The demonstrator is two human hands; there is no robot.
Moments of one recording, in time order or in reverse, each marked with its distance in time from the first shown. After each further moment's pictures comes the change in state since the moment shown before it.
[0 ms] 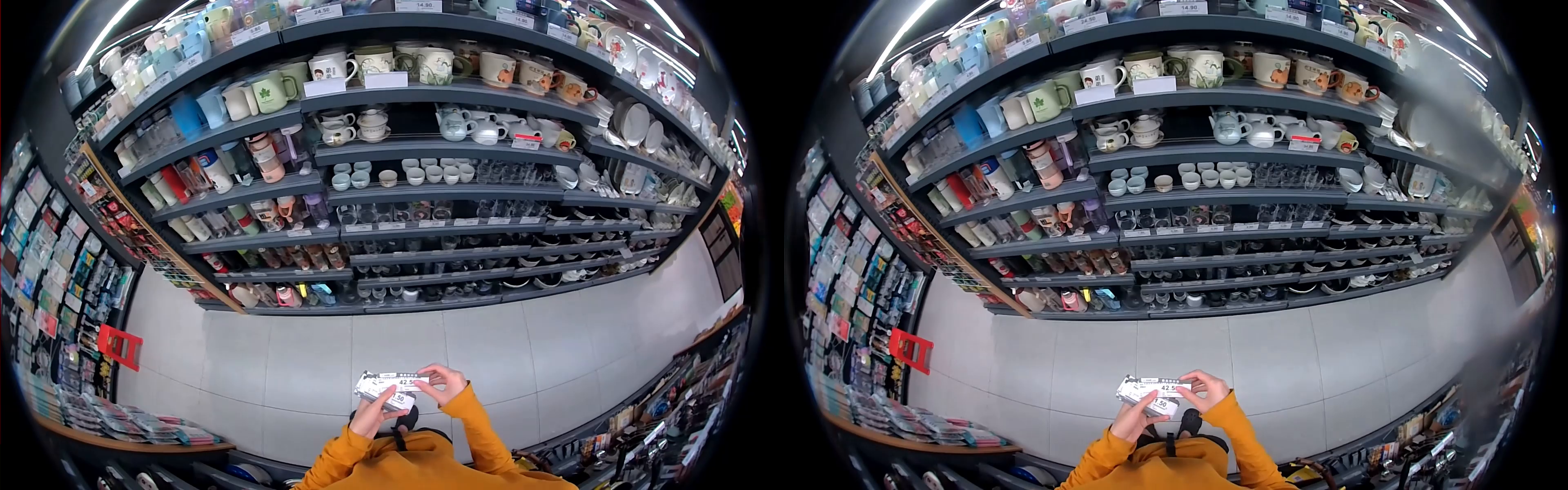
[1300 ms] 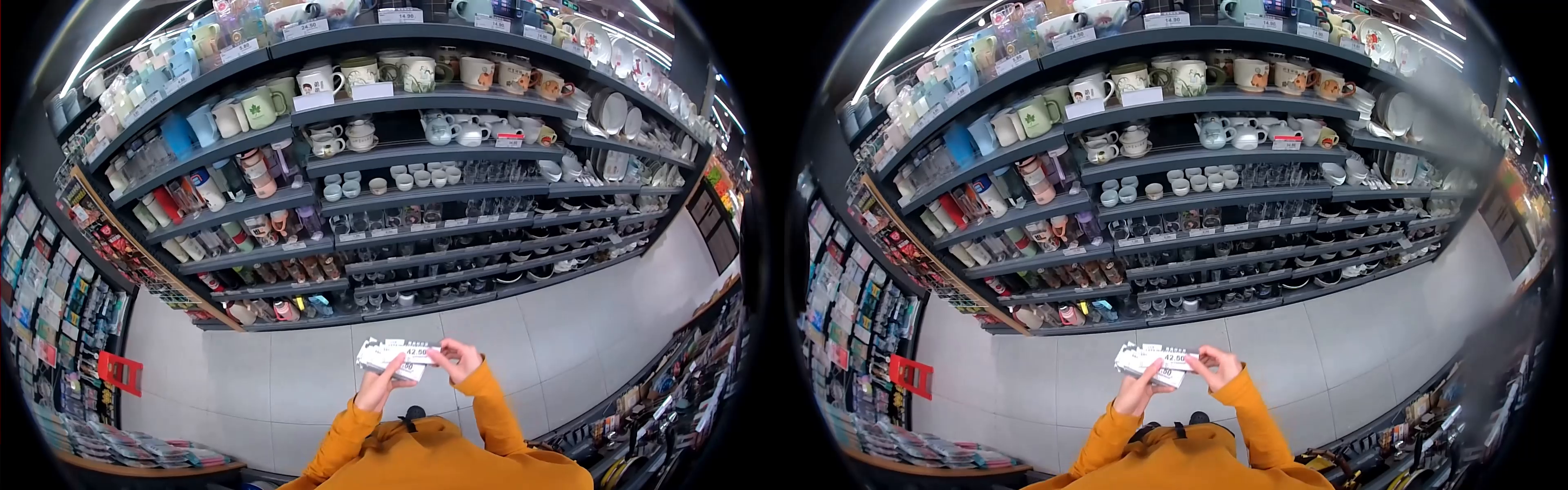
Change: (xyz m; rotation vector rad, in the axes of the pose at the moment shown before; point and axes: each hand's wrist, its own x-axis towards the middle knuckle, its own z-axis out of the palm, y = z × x) left_hand 0.017 0.061 0.022 0.082 -0.158 0.181; right_hand 0.018 -0.060 -0.012 0.063 0.124 -0.061
